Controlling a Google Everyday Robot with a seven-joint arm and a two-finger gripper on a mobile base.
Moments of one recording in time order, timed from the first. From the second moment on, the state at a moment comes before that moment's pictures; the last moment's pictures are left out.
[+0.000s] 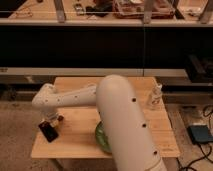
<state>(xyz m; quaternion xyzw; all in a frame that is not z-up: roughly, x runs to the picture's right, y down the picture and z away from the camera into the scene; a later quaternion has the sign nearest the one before) -0.317 0.190 0.851 -0.18 0.30 0.91 0.23</state>
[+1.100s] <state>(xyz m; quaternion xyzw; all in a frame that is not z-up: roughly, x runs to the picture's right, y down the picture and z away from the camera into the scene) -0.346 0.204 0.844 -0.25 0.31 0.88 0.26</state>
